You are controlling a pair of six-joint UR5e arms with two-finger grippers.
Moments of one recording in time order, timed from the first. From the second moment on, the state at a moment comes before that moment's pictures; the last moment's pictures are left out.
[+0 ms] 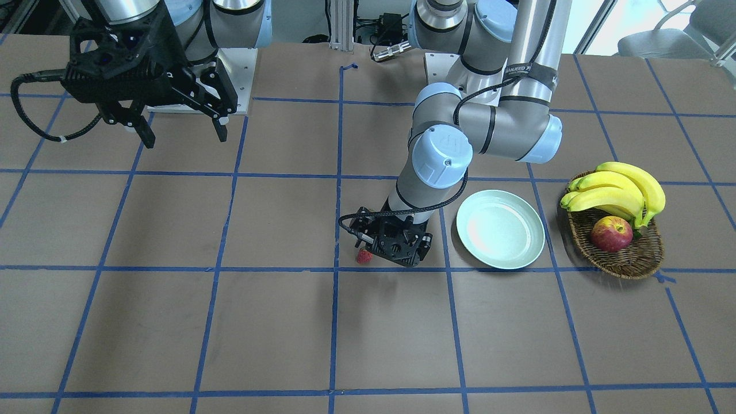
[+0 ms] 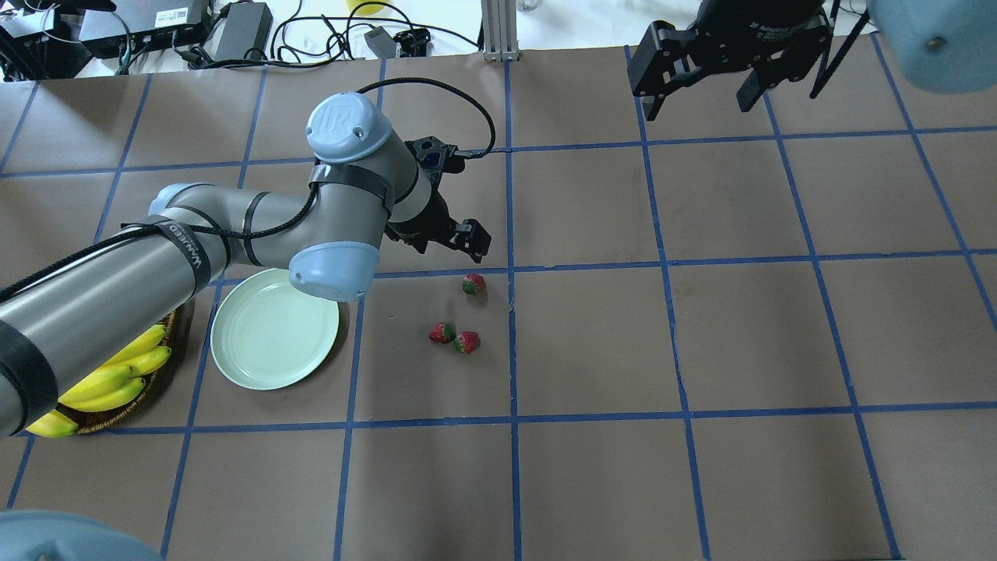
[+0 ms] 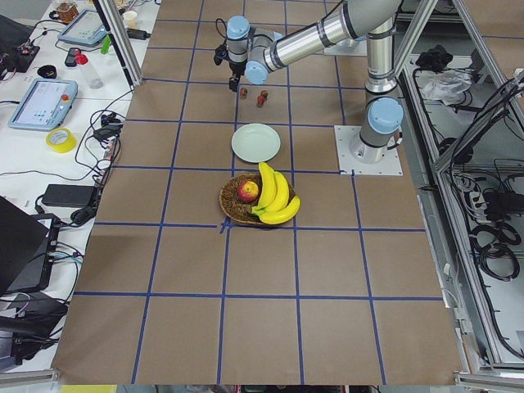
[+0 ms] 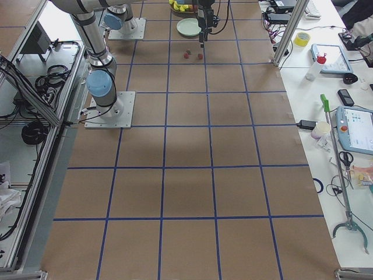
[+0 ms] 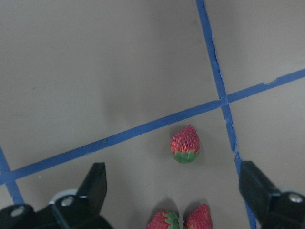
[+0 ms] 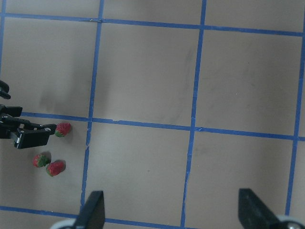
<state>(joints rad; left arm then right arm) -1.76 -1.96 -1.85 -0.81 1.38 0.11 1.63 -1.55 1.45 -1.61 -1.52 -0.02</state>
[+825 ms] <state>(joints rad) -1.80 -2.06 -1.86 -0.75 1.38 0.12 1.61 -1.56 1.46 -1.59 -1.61 -0.04</state>
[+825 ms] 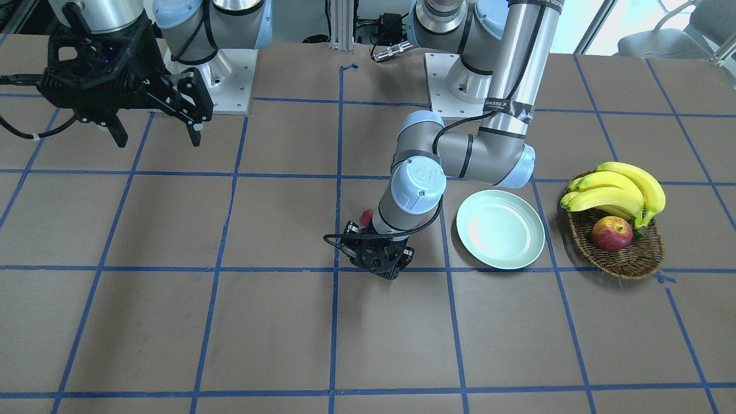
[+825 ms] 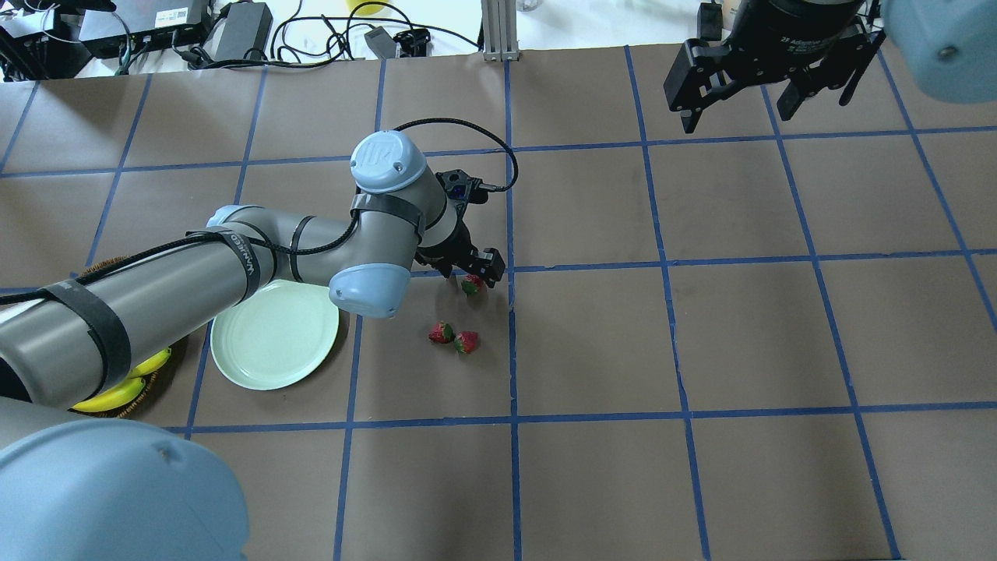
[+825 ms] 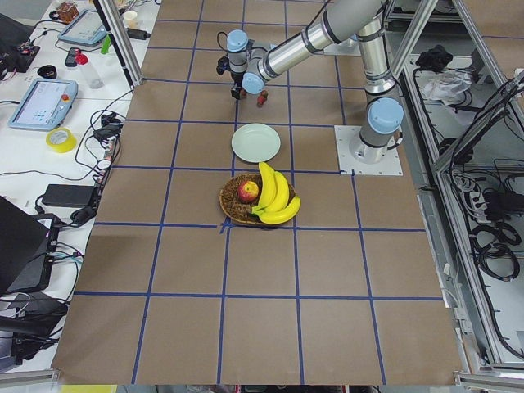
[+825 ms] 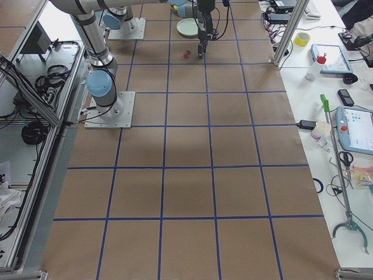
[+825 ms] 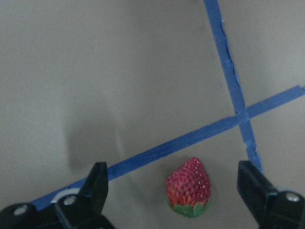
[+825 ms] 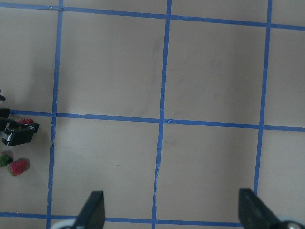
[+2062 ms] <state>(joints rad) -1.49 -1.88 -1.73 -1.20 1.58 0.18 1.61 -1.56 1.41 -1.45 -1.62 -0.03</state>
